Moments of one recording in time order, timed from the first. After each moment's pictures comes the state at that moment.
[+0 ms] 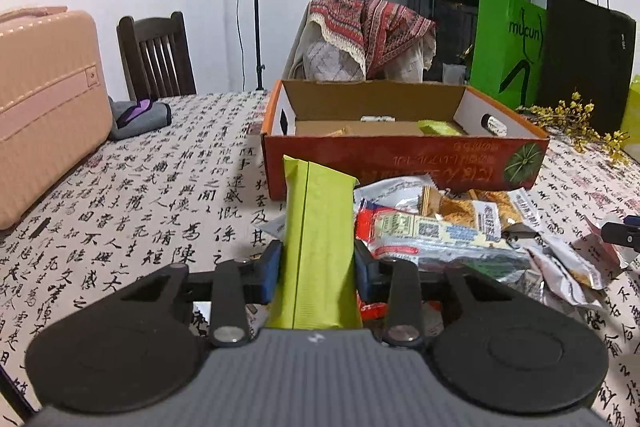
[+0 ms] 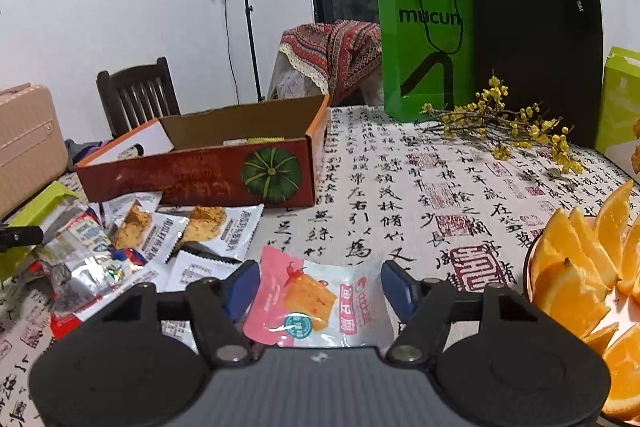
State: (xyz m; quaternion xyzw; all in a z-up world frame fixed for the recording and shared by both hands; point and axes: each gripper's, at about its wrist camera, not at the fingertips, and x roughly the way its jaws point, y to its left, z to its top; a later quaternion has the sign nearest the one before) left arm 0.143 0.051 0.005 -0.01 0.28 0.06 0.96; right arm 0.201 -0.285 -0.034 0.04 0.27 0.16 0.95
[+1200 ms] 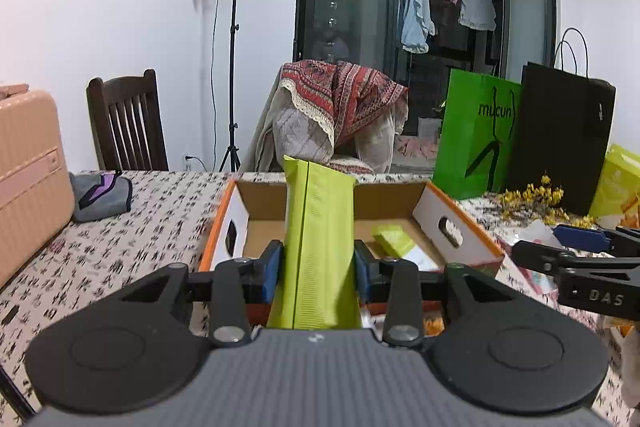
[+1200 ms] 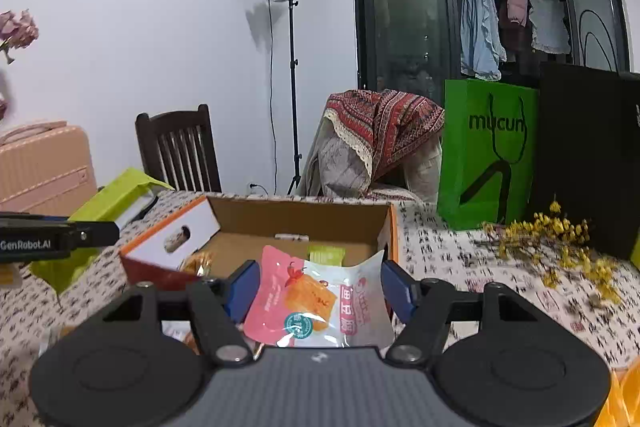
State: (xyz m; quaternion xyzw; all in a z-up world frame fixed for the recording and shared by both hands) left arm 0.194 0.018 0.080 -0.03 0.20 0.03 0.98; right arm 0.244 -0.217 0.057 0.01 0.19 0.19 0.96
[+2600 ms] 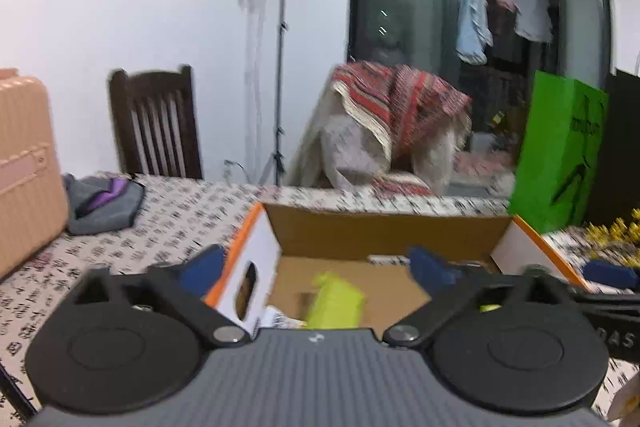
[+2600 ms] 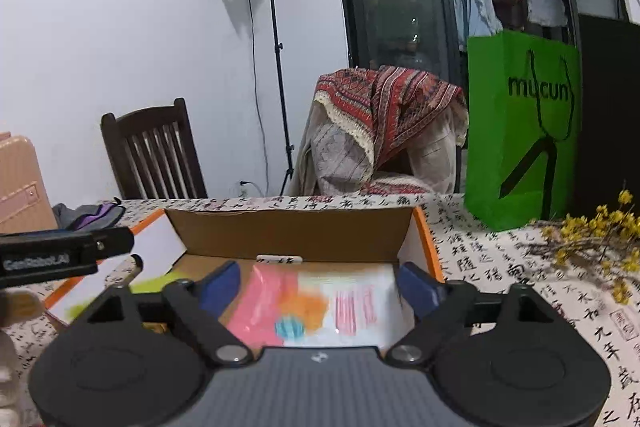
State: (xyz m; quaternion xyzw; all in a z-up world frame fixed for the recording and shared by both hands) left arm 0.311 0.042 0.043 -0.04 0.18 0.12 0.98; right arm 0.366 -0.174 0.014 0.04 0.22 0.18 0.96
